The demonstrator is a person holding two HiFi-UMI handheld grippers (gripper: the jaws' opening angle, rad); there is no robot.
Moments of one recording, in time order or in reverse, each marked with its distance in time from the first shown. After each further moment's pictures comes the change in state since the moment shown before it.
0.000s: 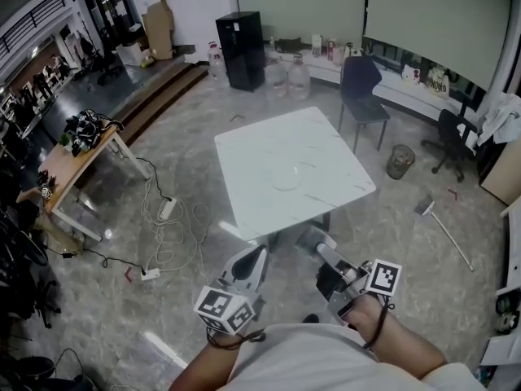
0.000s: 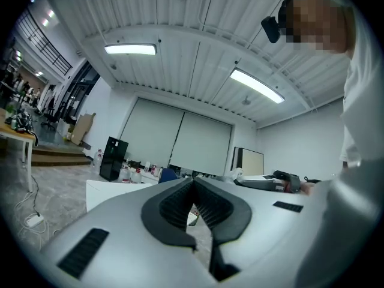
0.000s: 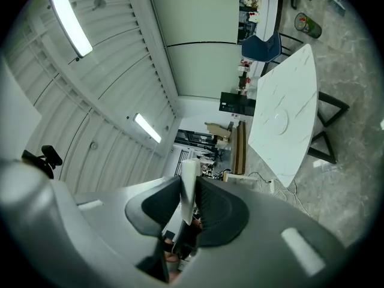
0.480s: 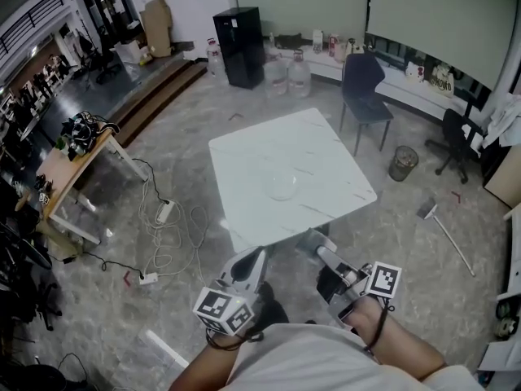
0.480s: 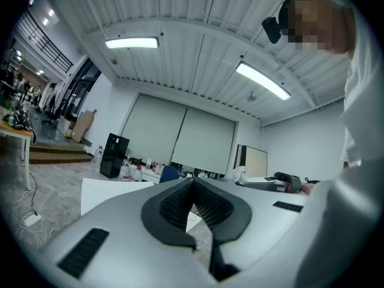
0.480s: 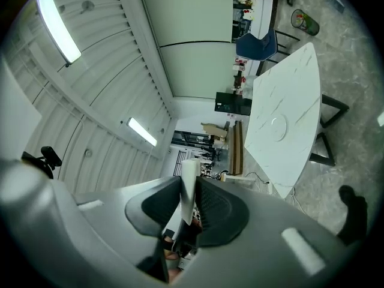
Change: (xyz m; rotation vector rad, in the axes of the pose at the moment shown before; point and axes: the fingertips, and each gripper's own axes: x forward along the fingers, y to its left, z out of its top) left arm 0.081 0.035 -0.004 -0.008 0.024 0.018; right arm 0.031 -0.042 0.070 0.037 0.005 -0.014
